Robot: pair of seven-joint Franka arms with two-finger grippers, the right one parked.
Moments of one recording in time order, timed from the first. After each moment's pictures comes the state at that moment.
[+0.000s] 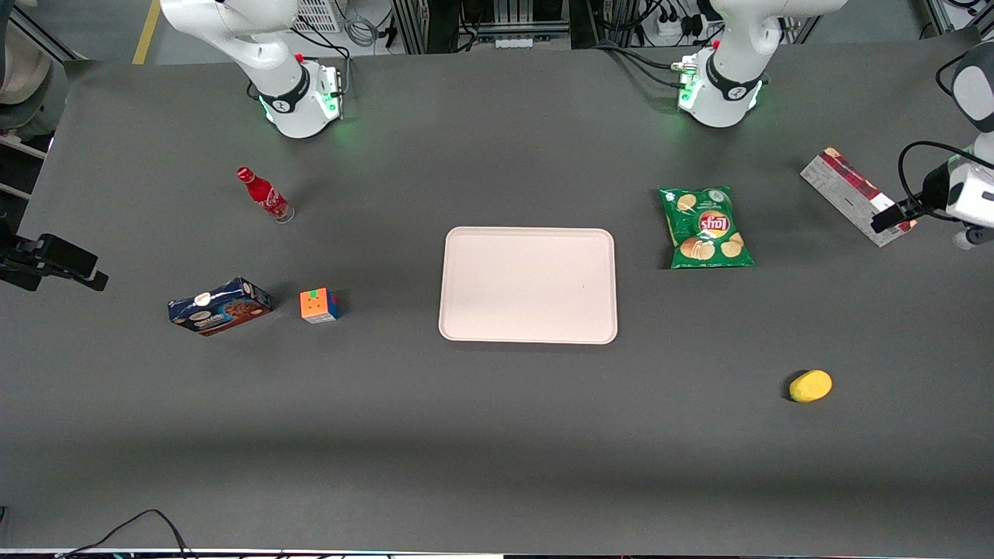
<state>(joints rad) -0.04 -0.17 0.39 -2.36 0.18 2.17 -0.11</state>
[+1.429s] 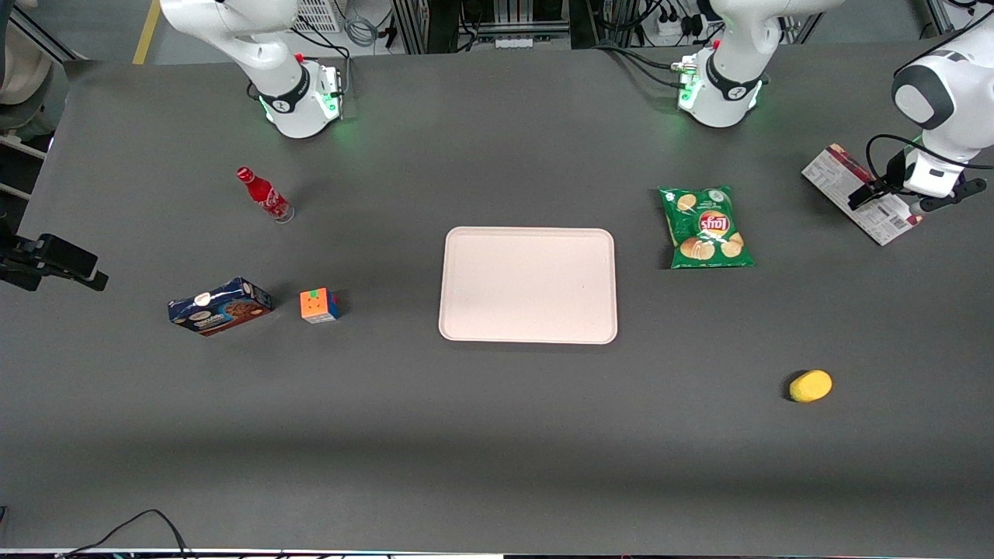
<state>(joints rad) 0.04 -0.04 0.64 -2.71 0.19 2.68 0.13</state>
